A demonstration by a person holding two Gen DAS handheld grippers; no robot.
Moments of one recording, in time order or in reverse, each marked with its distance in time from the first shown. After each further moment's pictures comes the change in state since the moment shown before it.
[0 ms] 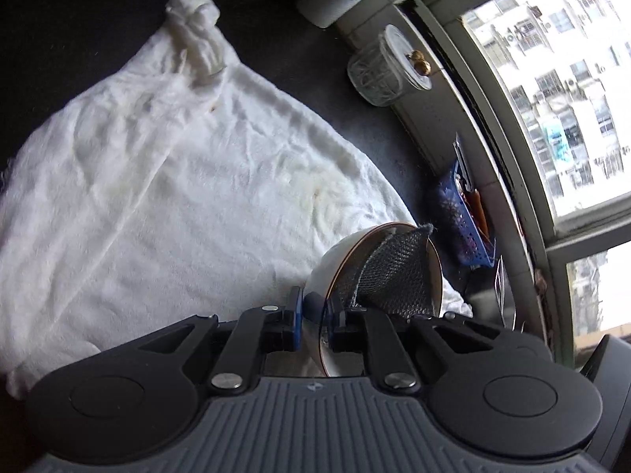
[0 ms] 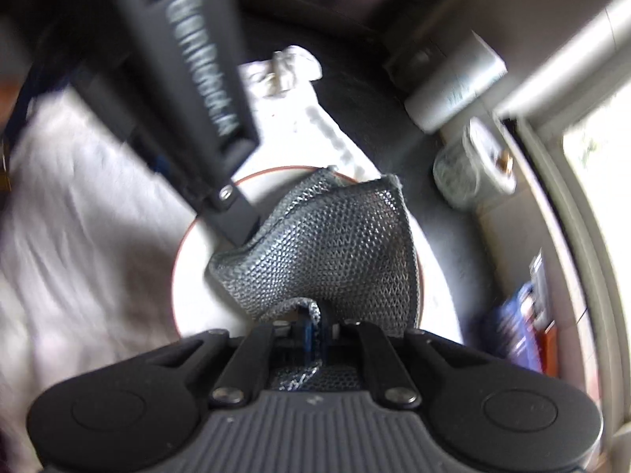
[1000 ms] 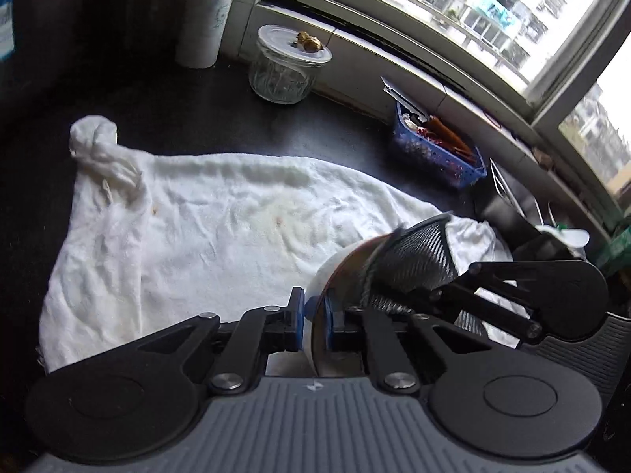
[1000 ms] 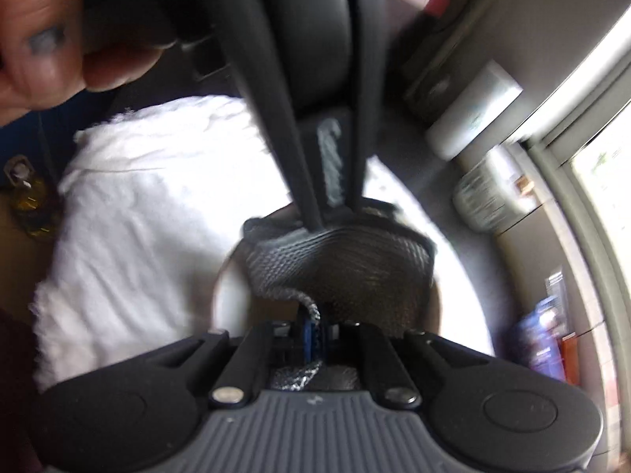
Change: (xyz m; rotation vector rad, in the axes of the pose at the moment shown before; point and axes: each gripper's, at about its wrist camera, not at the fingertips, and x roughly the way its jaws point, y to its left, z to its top) left arm -0.011 -0.057 0.006 0.581 0.020 0.087; right arm -0.031 0.030 -0.004 -0.151 -0.133 -0.096
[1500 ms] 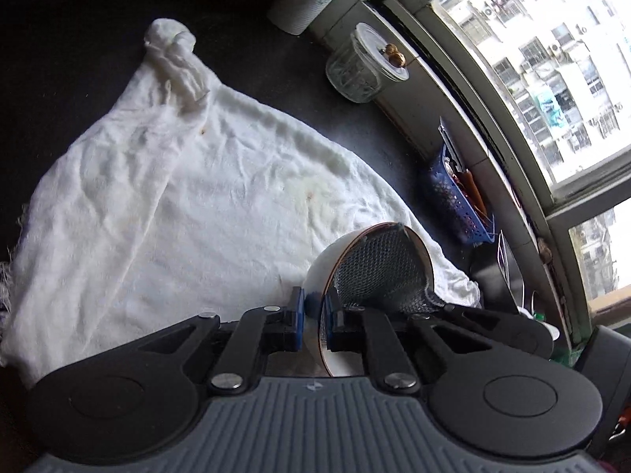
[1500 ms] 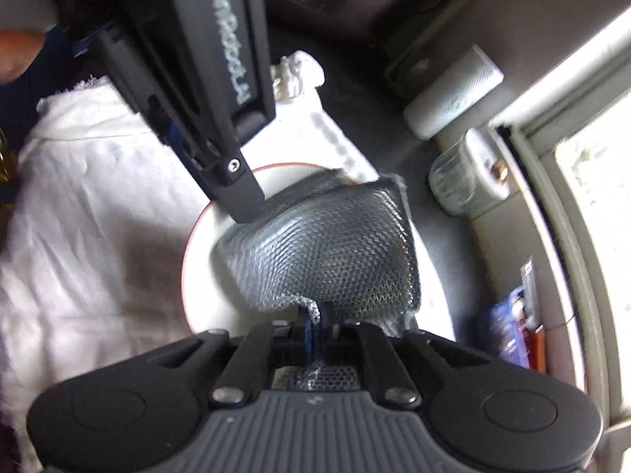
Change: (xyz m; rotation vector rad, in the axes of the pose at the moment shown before) left arm -0.003 0.036 -0.032 -0.427 -0.029 -0.052; right arm 0.017 -0.008 -0.001 0.060 0.135 0.048
